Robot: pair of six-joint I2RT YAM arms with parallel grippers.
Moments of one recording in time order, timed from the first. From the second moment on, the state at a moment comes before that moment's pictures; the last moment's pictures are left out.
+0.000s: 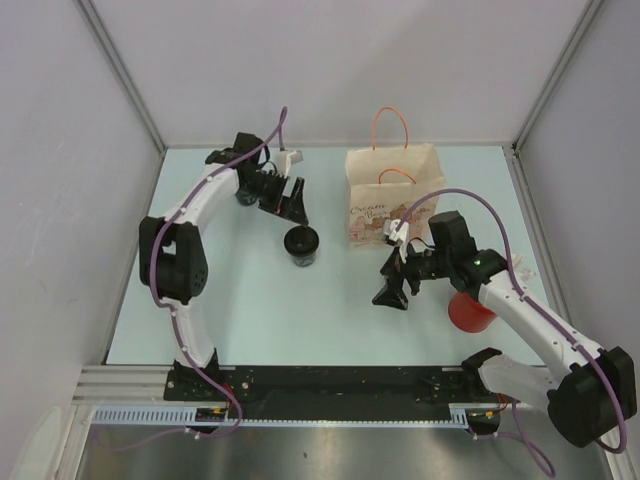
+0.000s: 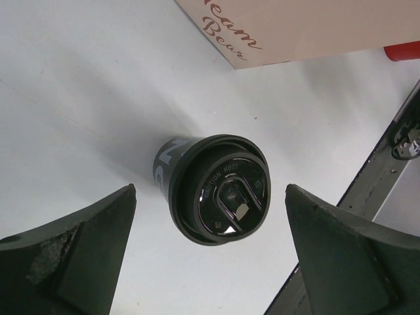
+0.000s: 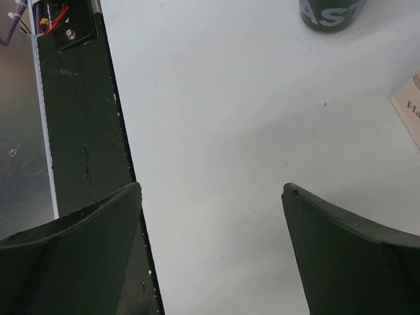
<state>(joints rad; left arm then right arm) -0.23 1.94 1.68 -0.91 0.71 0.22 0.46 1.07 0.81 -0.50 -0.82 -0.36</state>
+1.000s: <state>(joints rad) -0.03 1.08 1.26 -0.79 0.39 0.32 0.72 1.50 1.50 -0.63 -0.60 -0.41</state>
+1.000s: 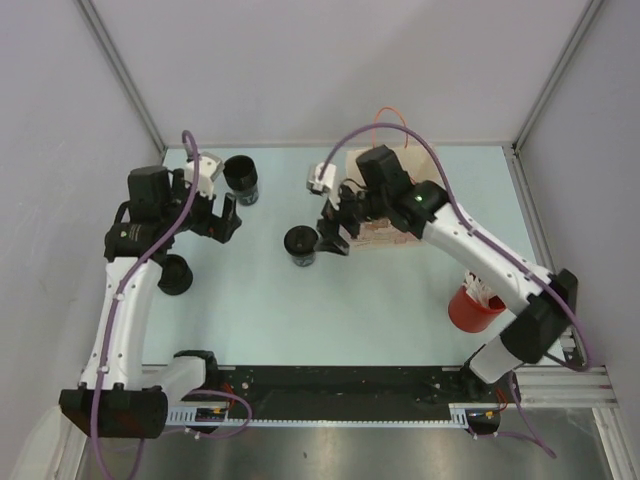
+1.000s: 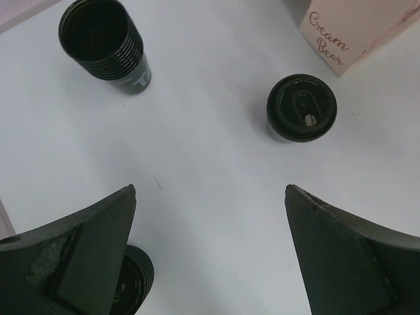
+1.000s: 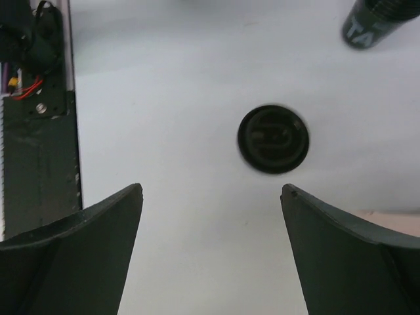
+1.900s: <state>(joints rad) 0.29 1.01 1.17 -0.69 0.51 0.23 0.84 2.10 1.97 -0.89 -0.45 -0.50</state>
